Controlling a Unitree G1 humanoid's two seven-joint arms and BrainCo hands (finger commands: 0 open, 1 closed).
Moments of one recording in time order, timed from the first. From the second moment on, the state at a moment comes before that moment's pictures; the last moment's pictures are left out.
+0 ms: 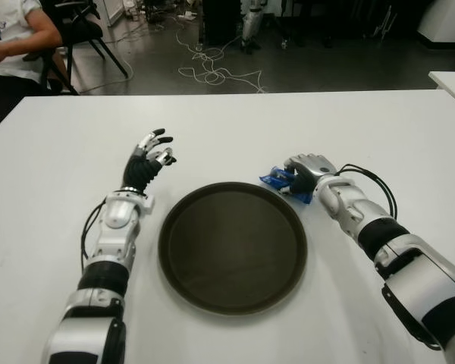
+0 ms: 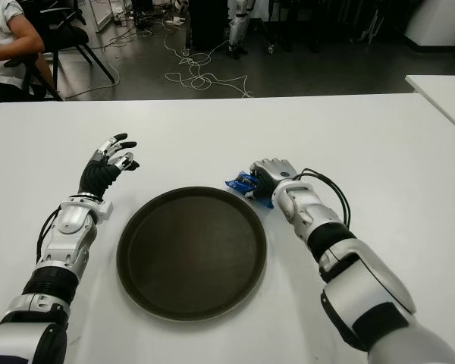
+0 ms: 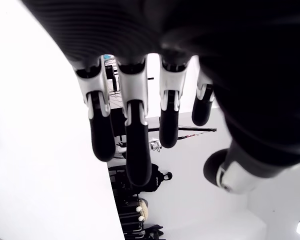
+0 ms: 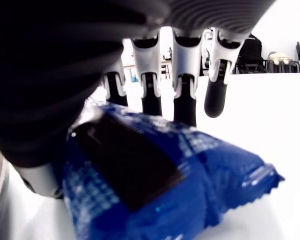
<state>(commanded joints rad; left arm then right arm) -0.48 0.11 0.09 0.74 -0.03 -0.29 -0.10 -0.78 -0.26 0.61 1.09 -0.71 -0.06 -0.10</state>
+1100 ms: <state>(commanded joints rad) -0.51 0.12 0.10 0.83 -0.03 -0.34 -0.12 -0.79 -0.30 0.50 1.04 -0.68 -0.14 -0.26</state>
